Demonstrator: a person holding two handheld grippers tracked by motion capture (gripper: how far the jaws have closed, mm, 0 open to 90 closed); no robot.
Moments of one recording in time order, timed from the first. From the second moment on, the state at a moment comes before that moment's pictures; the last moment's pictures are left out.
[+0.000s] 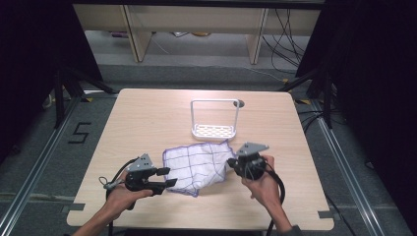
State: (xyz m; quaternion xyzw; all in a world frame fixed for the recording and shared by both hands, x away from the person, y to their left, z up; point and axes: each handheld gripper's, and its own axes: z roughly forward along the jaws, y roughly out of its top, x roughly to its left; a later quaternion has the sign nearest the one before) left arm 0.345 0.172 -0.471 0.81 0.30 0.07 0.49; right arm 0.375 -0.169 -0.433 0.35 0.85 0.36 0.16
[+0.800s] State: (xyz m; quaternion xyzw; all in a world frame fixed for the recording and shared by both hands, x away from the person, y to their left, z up) left arm 0.341 0.091 -0.511 0.89 0.22 0.08 0.40; right arm 0.450 -0.158 -0.467 0.40 0.84 0.31 0.19
